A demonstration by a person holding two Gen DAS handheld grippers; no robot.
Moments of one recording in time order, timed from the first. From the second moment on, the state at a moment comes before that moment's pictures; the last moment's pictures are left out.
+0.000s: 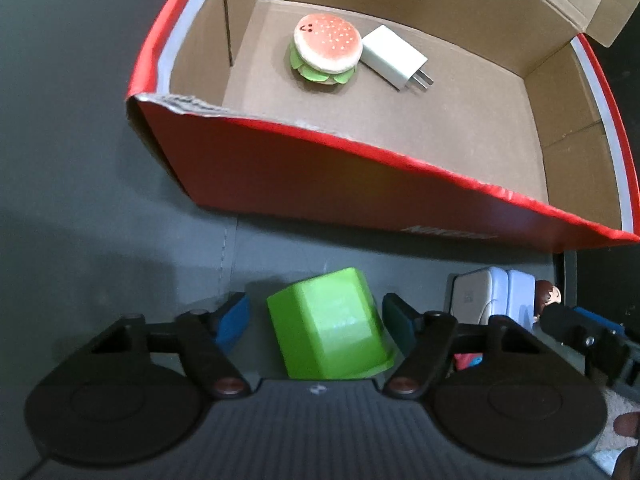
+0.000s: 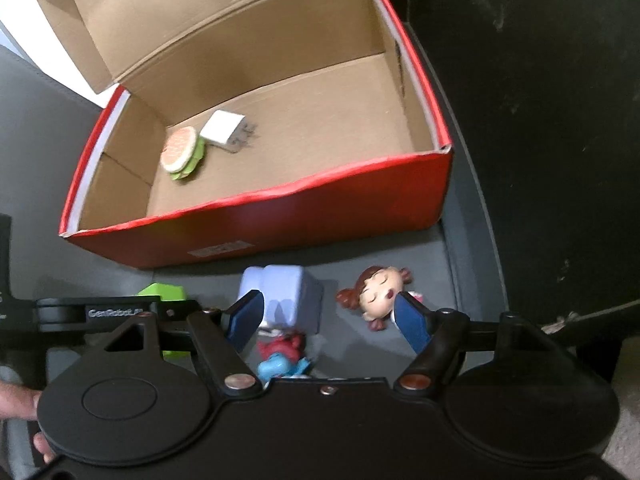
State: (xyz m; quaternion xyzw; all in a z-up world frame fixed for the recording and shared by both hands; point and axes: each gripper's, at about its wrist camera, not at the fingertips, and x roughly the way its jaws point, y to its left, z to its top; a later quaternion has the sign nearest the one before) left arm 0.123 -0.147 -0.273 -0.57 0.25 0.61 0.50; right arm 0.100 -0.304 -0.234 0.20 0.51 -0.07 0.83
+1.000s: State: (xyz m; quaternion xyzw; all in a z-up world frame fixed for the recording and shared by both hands) left arm 0.116 -0.149 -0.270 -0.56 0.24 0.60 0.51; right arm 0.116 -0.291 -0.254 0.10 0.52 -0.14 0.84
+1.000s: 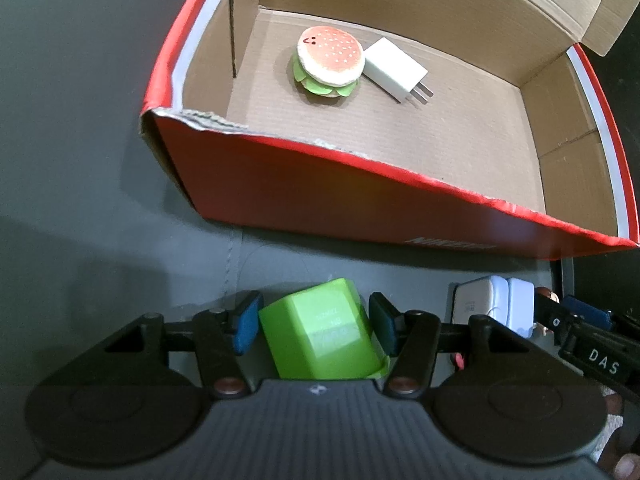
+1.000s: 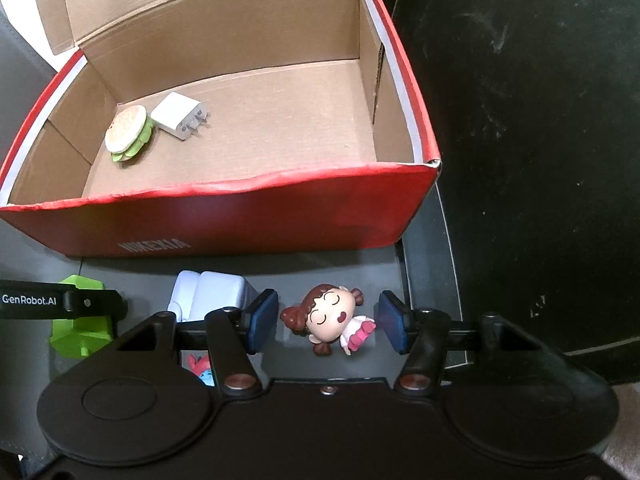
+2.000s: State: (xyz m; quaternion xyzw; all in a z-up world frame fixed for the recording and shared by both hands) left arm 0.119 -0.179 -0.206 -0.52 0.23 0.63 0.52; right arm 0.104 -0.291 -0.228 0.13 0.50 -0.11 0.85
